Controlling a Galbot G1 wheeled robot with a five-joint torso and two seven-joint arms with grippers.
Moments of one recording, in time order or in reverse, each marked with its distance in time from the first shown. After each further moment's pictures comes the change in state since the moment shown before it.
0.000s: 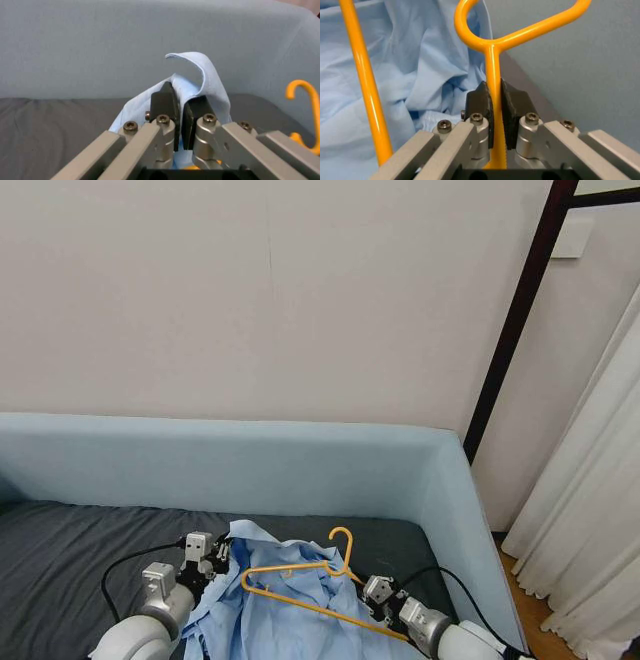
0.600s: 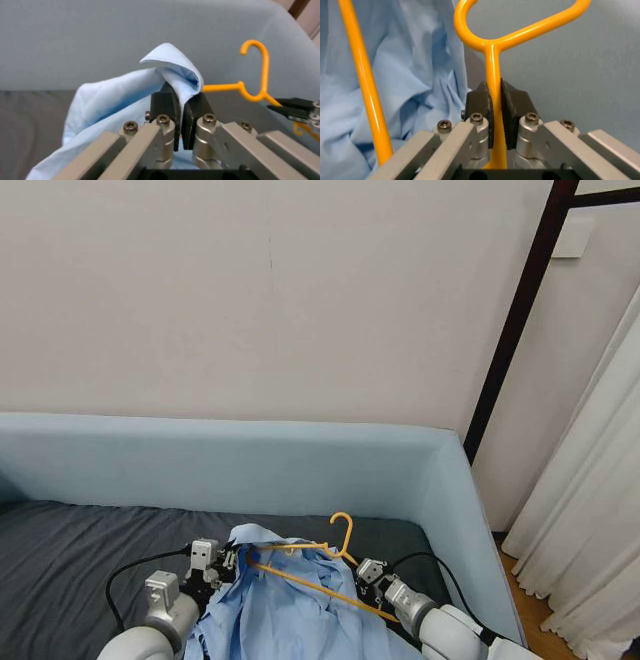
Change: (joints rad) left arm 0.037 -0.023 0.037 -0.072 0.015 0.022 -0.013; right arm 0.051 0.066 0.007 -0.048 0.018 -0.036 0.096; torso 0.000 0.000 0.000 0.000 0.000
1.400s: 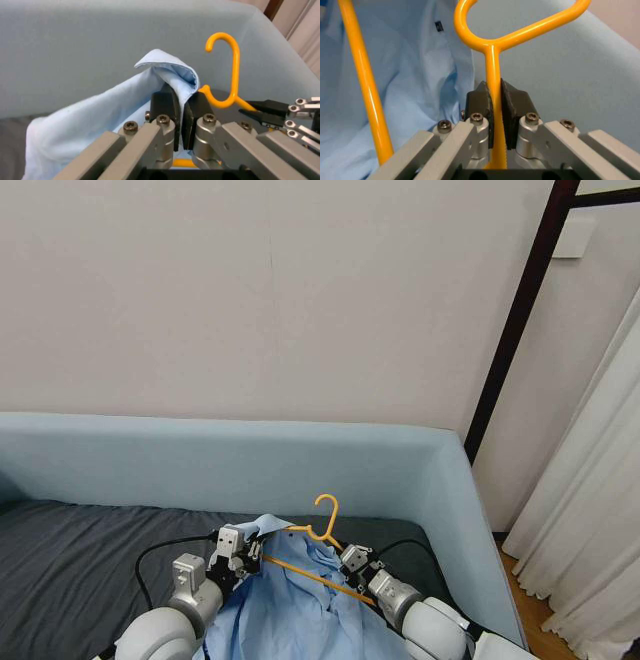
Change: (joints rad) left arm -0.244 0.084 0.191 -0.036 -0.077 0.060 -0.077; right arm 0.018 0.038 -0.017 0.089 -0.036 -0.071 0.065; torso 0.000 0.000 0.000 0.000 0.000
